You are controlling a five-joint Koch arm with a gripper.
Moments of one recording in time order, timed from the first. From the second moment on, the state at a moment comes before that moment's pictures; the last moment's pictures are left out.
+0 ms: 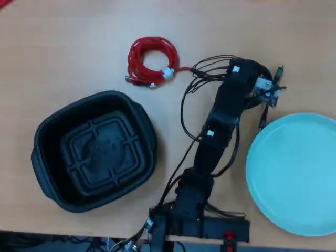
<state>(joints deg) 108.1 55.2 61.1 93.7 17.7</state>
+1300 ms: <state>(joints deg) 107.8 52.9 59.5 93.7 11.7</state>
